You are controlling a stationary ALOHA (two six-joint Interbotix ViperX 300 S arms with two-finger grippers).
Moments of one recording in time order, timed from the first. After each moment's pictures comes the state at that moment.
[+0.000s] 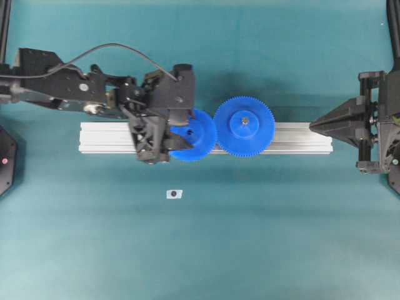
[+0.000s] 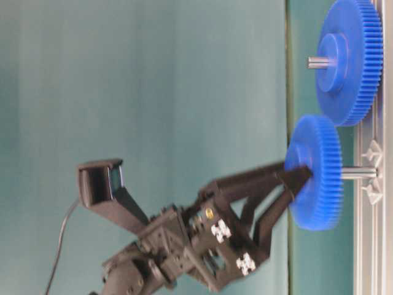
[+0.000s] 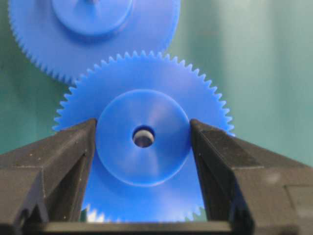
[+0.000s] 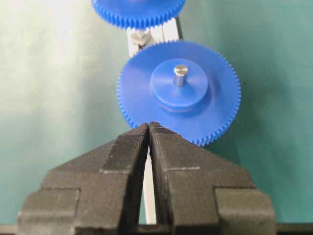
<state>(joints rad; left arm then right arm) 0.14 0.00 0.52 0.02 0.38 0.15 -0.11 -0.84 1.19 0.02 0.14 0.00</state>
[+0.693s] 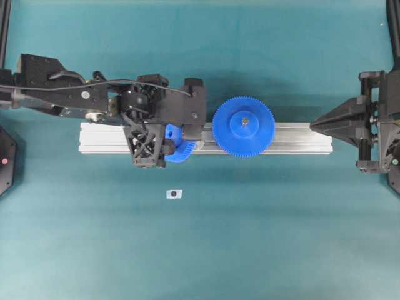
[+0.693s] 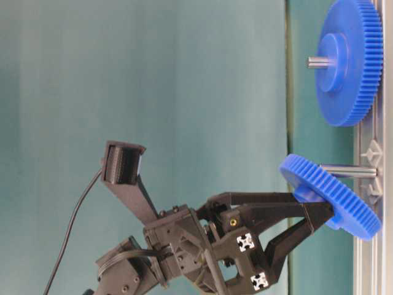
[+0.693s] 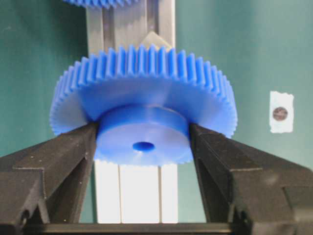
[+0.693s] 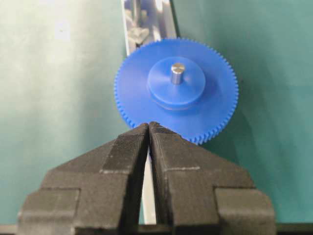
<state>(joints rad) 0.10 0.03 0.48 0.02 0.34 0.15 -0.12 -0.84 1.19 0.02 0.14 0.00</state>
